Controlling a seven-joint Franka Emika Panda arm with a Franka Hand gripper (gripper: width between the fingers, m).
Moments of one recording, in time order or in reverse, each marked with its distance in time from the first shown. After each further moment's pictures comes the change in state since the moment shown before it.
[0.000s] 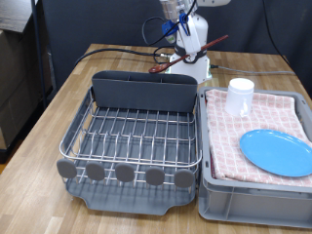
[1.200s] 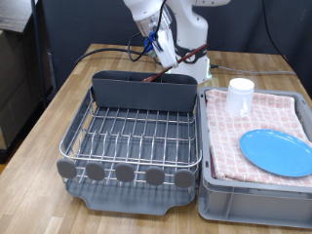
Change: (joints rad) arm 0.002 0.151 -0.204 0.008 0.058 0.050 -0.218
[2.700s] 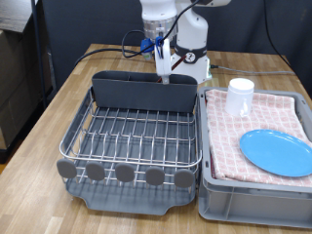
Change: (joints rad) arm -0.062 0.034 0.213 -0.009 -0.317 0.234 0.366
